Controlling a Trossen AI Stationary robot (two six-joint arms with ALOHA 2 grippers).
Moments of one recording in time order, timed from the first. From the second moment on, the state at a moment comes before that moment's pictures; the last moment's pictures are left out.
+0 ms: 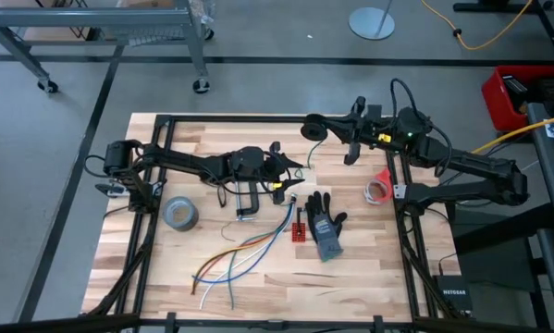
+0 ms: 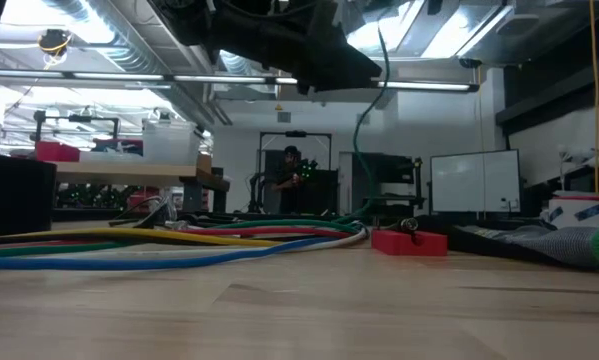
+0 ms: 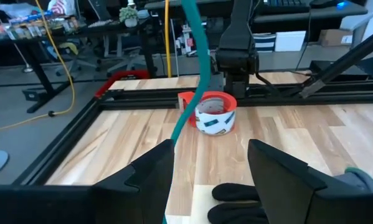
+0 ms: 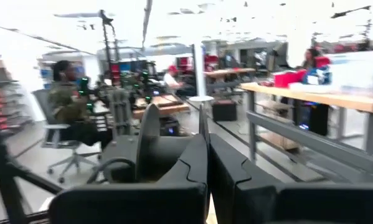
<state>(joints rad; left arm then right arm) 0.09 1.73 1.07 0.44 -0.05 0.11 -0.32 0.95 0.89 0.25 -0.12 0.11</state>
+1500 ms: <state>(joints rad) 0.12 1.79 1.07 0.45 -0.03 0.16 -0.32 1.00 0.89 0.47 -0.31 0.21</state>
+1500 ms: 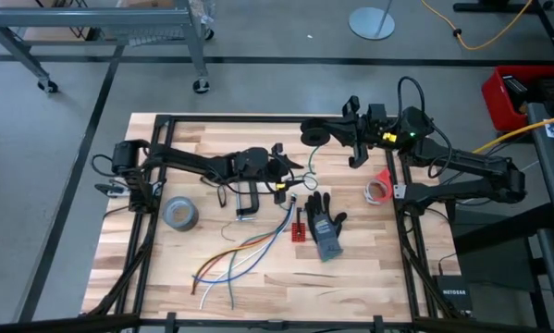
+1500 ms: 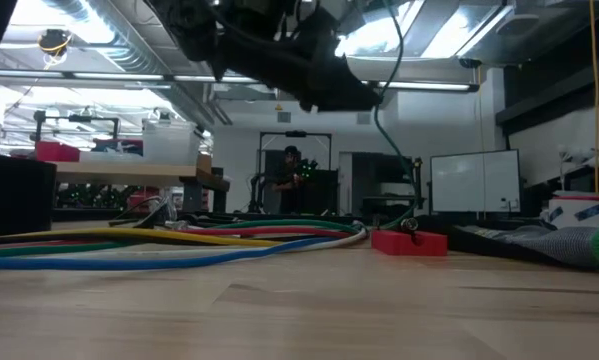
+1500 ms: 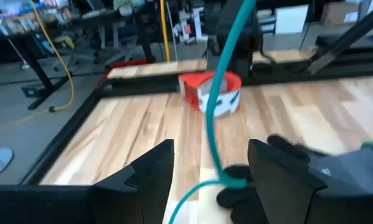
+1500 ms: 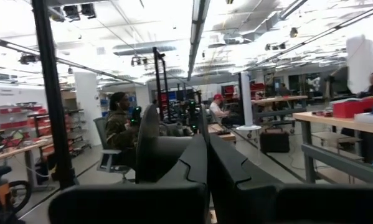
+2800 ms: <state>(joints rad) 0.12 1.80 1.07 0.46 -0.03 0.13 -0.32 1.00 0.89 0.30 -0.32 0.20</state>
